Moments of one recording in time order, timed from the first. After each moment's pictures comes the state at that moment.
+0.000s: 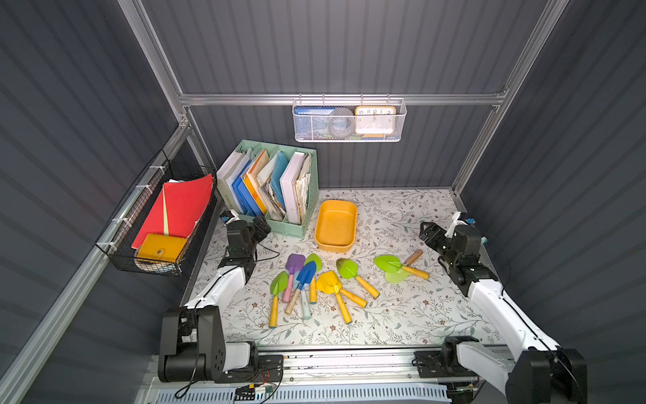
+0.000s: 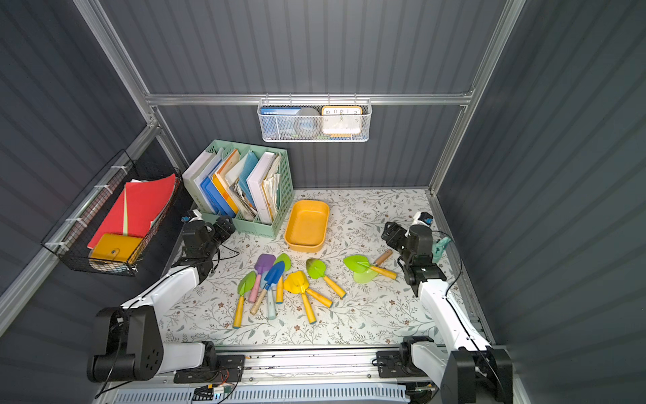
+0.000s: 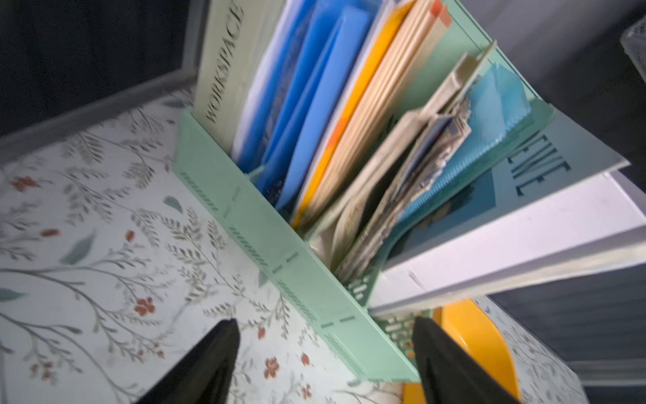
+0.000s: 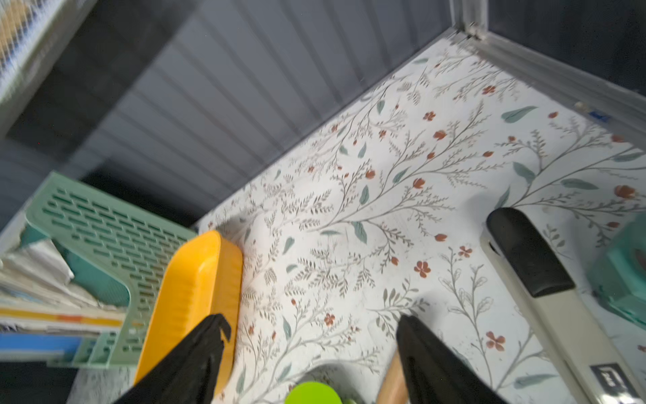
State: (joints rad) left arm 0.03 1.34 0.71 0.25 0.00 -0.64; right arm 0.00 1.10 0.69 -0.04 -0.09 0.63
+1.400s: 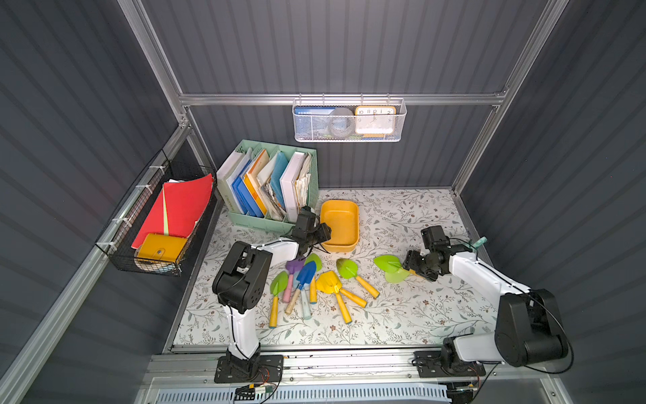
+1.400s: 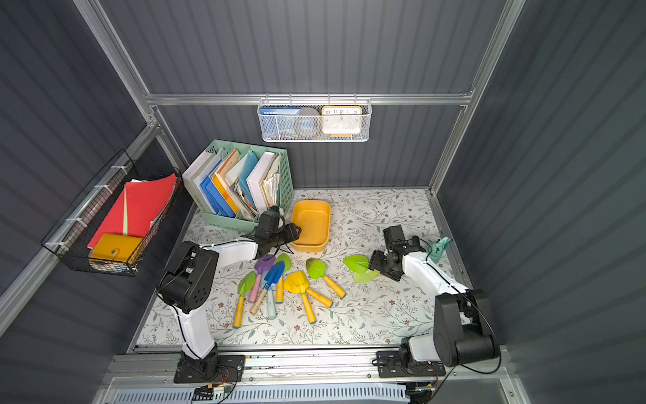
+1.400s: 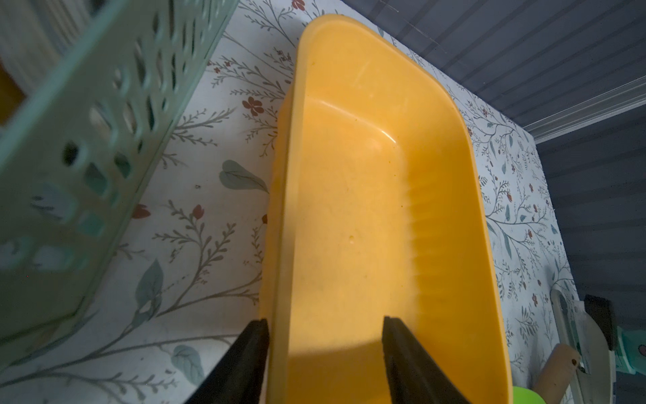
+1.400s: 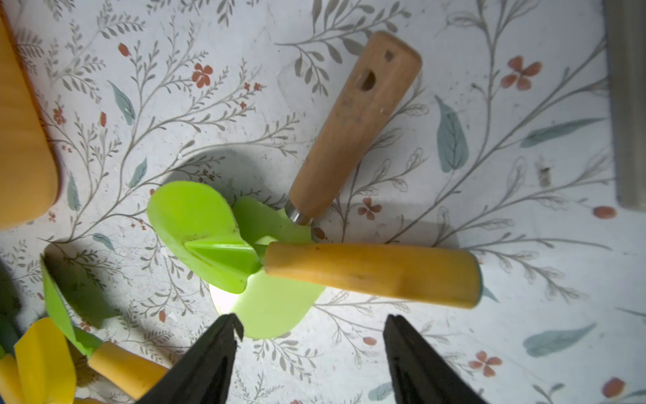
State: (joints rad) left arm -0.39 1.93 1.12 0.15 0.13 -0.63; right arm 0.13 1.41 0.83 -0.63 -0.08 0.53
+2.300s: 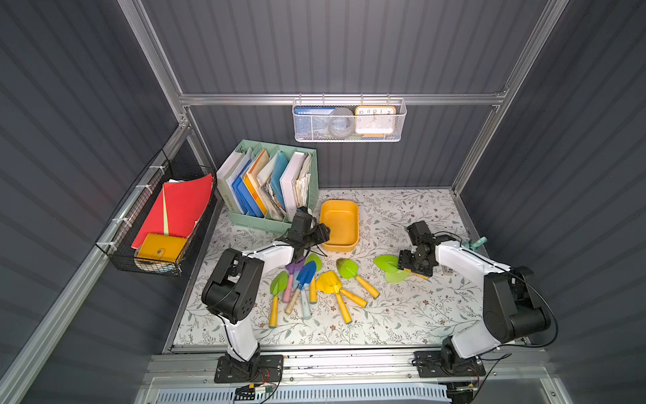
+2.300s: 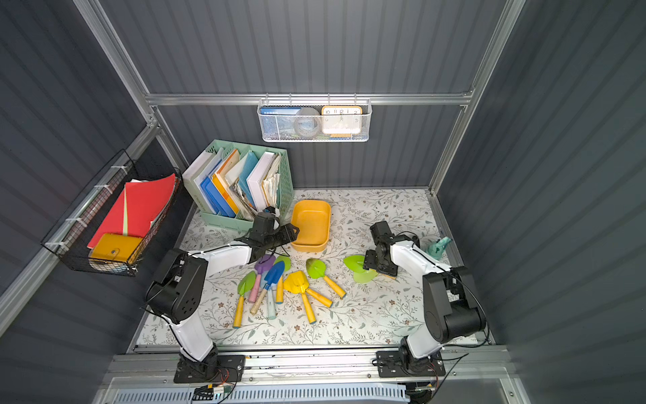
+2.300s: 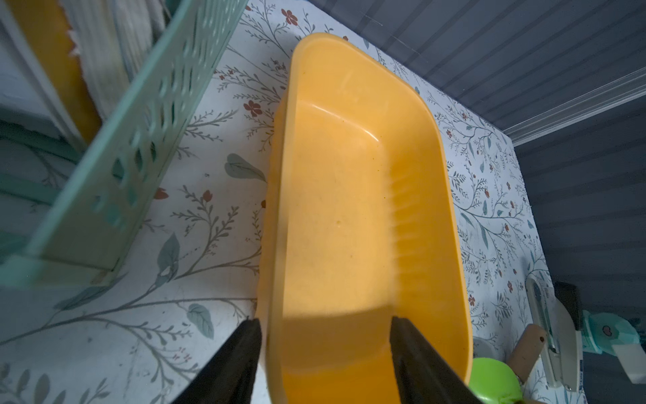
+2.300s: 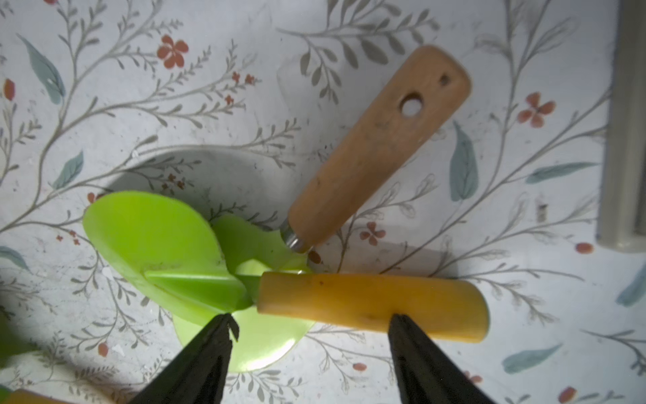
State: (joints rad) left arm -0.39 1.81 1.04 0.15 0.14 -0.64; right arm 0.21 1.55 0.93 -0.69 0.03 0.49
